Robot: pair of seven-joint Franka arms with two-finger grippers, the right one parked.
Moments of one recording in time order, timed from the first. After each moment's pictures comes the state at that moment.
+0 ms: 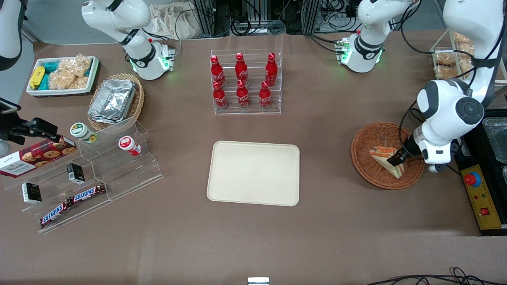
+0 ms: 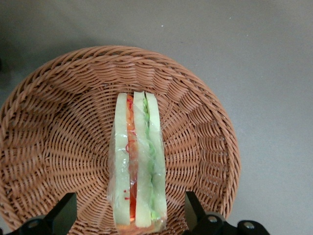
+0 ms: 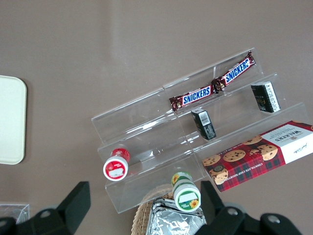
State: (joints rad) arm 0.45 0.20 -0.41 -2.24 0.08 2.47 -0.80
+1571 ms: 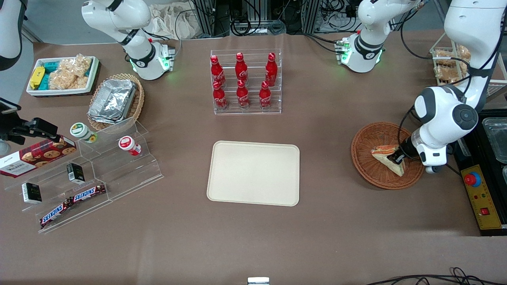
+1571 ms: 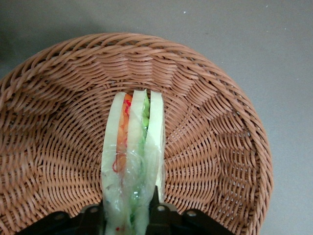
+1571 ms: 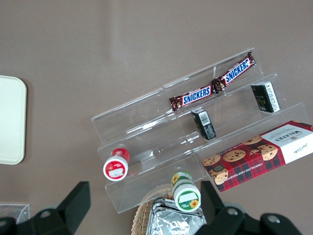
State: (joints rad) arm 0.46 0.27 -0.39 -2.26 0.08 2.53 -0.80
